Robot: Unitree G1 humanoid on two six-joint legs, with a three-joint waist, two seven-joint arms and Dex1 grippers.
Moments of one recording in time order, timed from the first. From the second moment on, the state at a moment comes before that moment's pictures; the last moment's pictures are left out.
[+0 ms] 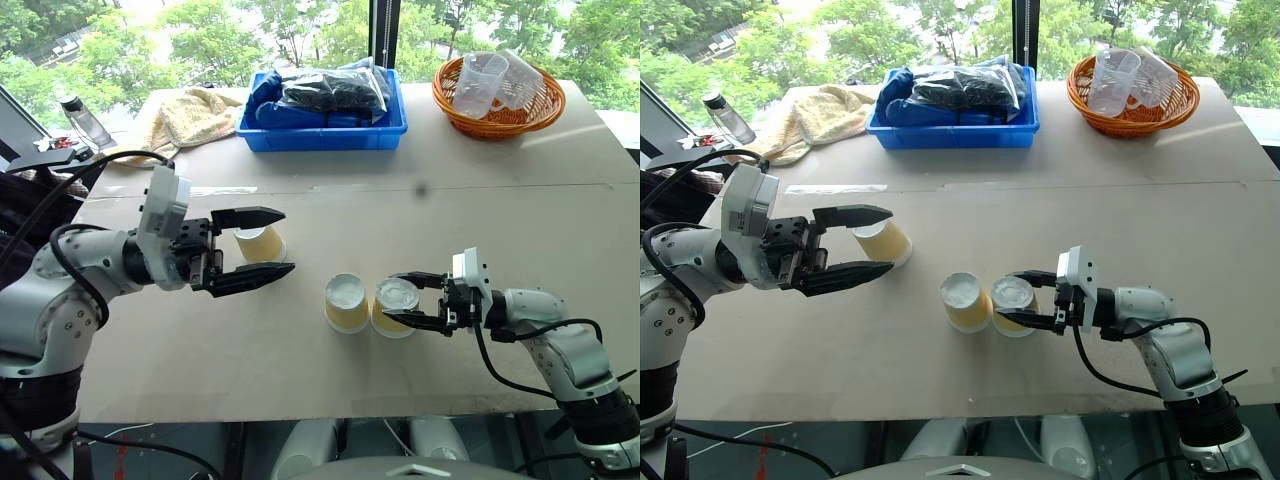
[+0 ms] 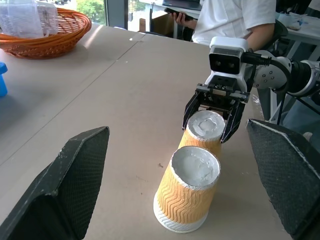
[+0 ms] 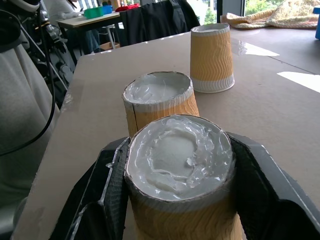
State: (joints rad) left arm -0.24 0.91 0.29 -0.34 -0.86 0.60 -1.20; right arm -0.16 -0.50 0.14 -0.27 0.48 0.30 1.07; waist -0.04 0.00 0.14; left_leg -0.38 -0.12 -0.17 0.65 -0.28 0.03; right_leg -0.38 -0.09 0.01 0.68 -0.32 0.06
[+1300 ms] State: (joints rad) left arm 0.07 0.44 0.32 -0.33 -0.47 0.14 -0.83; right arm -0.19 -0.74 -0.24 -0.27 0.79 0.40 1.20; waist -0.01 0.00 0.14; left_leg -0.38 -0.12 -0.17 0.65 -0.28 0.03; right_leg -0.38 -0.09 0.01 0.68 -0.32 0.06
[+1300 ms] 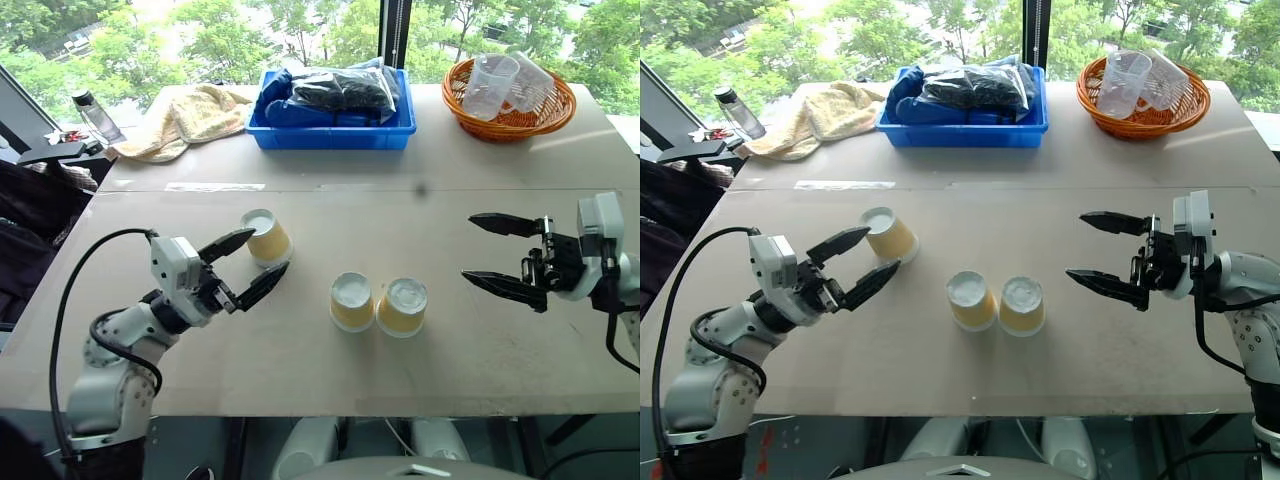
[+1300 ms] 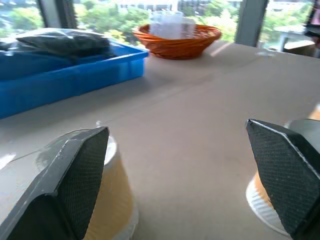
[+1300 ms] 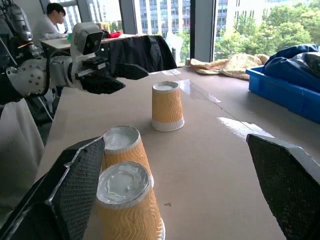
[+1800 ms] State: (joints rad) left arm -0.09 0.36 0.22 -0.12 -0.30 0.05 -0.60; right arm -0.21 -0.74 -0.23 -0.26 0.78 0.40 1.21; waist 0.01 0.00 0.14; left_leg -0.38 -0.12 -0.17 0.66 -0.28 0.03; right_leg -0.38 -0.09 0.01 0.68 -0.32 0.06
